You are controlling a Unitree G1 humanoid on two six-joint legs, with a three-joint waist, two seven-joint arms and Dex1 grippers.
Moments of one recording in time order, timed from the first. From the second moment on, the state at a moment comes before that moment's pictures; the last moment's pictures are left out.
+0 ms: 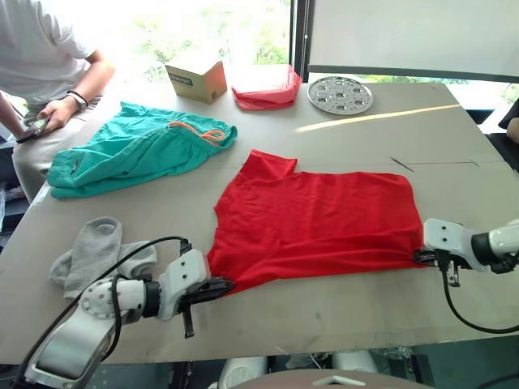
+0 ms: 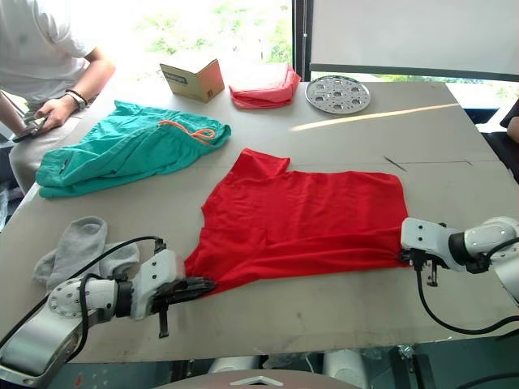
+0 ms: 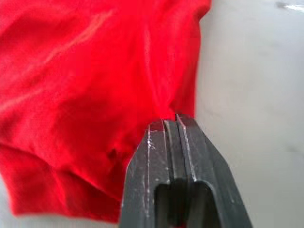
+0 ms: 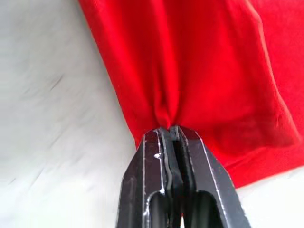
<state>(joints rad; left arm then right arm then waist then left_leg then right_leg) 0.39 0.92 0.06 -0.43 -0.40 0.30 -1.07 -0.02 -1.19 0.06 -0.17 0.14 0.38 1.23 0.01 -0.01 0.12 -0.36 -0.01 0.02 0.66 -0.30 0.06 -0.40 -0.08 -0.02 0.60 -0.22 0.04</state>
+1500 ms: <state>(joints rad) -1.02 0.44 -0.13 0.95 -0.37 0.59 -0.82 -0.31 -0.69 -0.04 -0.45 0.55 0.74 0.85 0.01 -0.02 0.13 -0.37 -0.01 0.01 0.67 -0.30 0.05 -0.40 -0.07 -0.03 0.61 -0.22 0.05</state>
